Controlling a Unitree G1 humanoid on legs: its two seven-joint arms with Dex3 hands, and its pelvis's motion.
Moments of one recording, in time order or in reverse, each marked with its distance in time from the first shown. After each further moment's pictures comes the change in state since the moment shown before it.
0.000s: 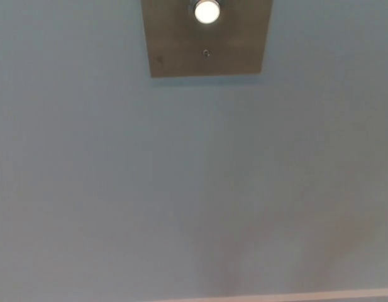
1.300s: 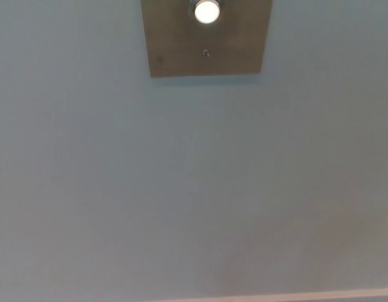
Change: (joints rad) left_arm -0.037 0.000 -0.008 -0.005 -0.001 0.005 0.002; right_arm -0.025 0.000 -0.008 0.000 0.002 0.004 0.000
